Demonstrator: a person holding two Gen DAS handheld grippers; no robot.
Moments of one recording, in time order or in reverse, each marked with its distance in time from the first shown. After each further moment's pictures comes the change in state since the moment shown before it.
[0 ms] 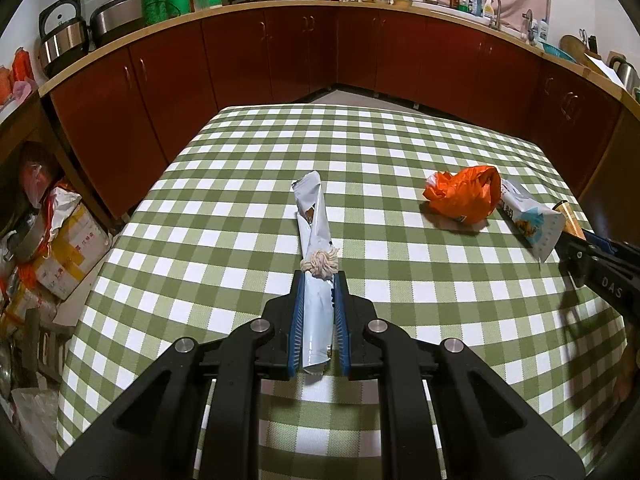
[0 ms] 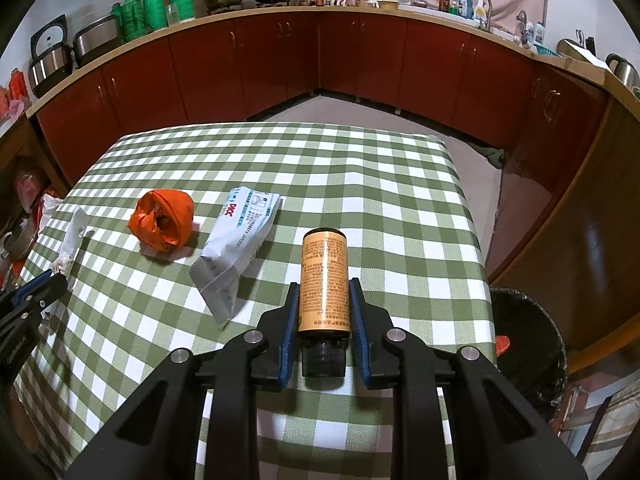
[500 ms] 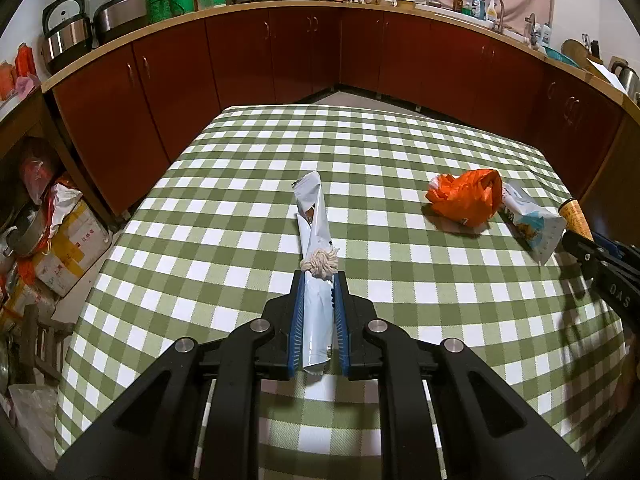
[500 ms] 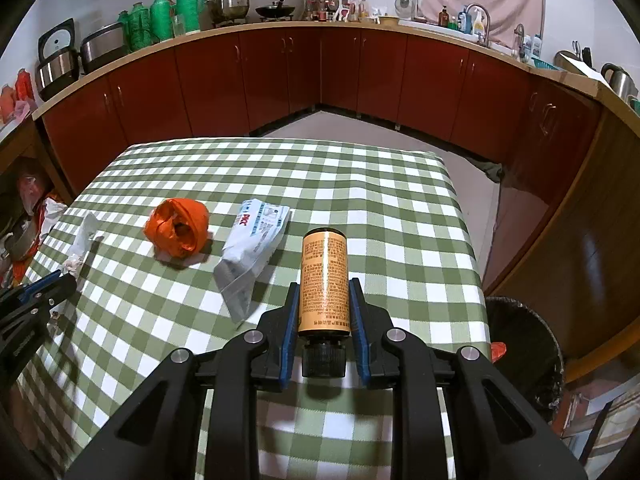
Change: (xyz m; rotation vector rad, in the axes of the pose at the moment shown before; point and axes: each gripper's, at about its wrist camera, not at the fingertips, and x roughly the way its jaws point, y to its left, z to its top) left arm -0.004 0.002 -0.001 -0.015 -0.004 0.001; right arm -0.016 0.005 -0.006 -0.009 -0.060 -0.003
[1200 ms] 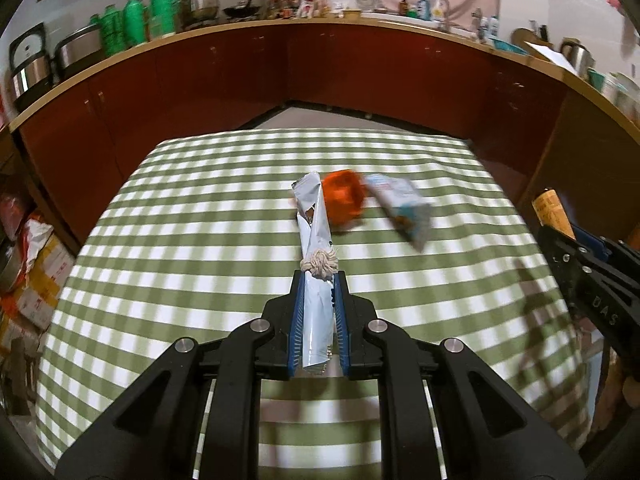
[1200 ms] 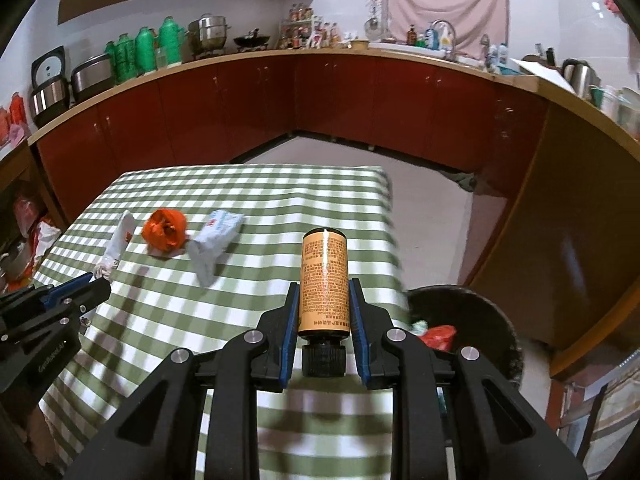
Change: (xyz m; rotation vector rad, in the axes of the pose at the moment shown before) left arm -0.041 -0.091 -0.009 0.111 -0.064 -0.127; right arm -0.060 -0.048 -0.030 0.064 -0.104 -0.067
